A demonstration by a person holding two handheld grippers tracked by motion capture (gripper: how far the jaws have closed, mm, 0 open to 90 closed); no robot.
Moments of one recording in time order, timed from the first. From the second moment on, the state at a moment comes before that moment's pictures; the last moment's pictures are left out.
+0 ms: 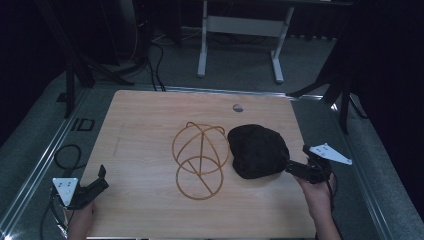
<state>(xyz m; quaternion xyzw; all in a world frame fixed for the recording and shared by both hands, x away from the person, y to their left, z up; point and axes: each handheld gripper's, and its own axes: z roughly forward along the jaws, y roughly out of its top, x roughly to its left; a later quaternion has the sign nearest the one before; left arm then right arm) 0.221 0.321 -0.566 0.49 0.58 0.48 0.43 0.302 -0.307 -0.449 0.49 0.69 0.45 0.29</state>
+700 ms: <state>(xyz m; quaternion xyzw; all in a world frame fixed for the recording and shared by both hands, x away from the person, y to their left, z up) 0.221 0.321 -0.566 0.49 0.58 0.48 0.44 0.334 -0.256 -0.485 0.48 0.73 0.39 0.29</state>
